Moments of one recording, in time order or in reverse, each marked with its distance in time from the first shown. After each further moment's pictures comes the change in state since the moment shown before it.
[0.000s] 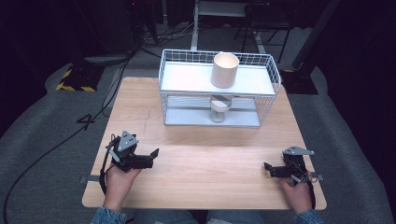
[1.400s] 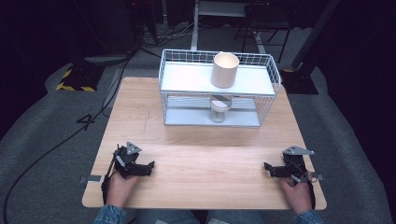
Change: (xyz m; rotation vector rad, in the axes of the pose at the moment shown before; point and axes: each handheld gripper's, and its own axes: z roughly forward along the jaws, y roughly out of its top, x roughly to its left) left arm 0.019 -0.054 0.044 0.269 0.071 -0.037; right arm 0.000 0.000 0.000 0.000 0.000 0.001
